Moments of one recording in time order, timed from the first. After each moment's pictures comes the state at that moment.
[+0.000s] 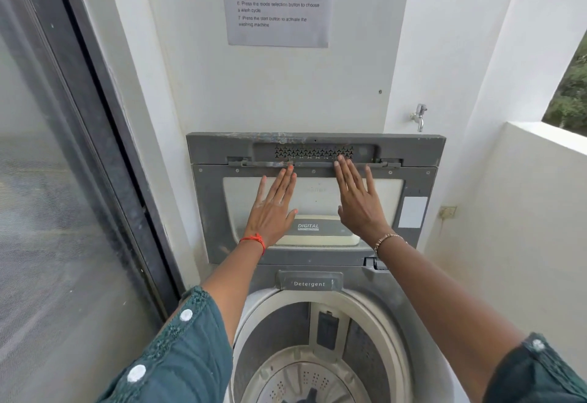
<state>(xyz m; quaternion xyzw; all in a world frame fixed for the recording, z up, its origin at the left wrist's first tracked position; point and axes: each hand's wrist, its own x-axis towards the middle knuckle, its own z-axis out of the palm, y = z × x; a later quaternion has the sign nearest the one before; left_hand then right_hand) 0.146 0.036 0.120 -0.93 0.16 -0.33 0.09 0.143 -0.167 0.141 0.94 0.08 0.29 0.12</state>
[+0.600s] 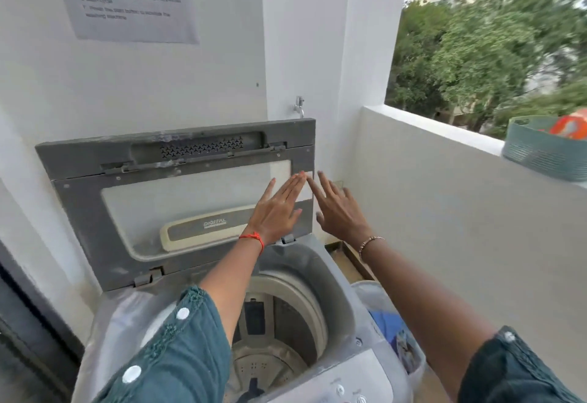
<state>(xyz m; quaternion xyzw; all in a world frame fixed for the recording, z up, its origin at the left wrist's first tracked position) 0.097 -0.131 0.120 -0.85 0.44 -0.25 -0.09 0.020 -0.281 0.136 0.98 -0.01 0.18 0.09</state>
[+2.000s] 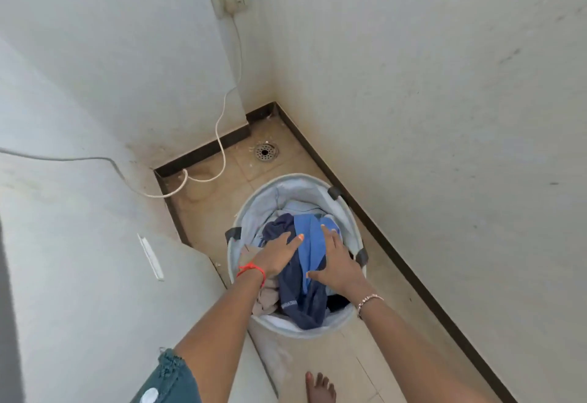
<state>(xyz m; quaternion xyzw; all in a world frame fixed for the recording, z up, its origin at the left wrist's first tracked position) 0.112 -0.496 -0.346 -0.82 0.13 0.50 -0.24 0.004 -0.605 -0.374 0.88 -0.26 -0.19 -0.35</state>
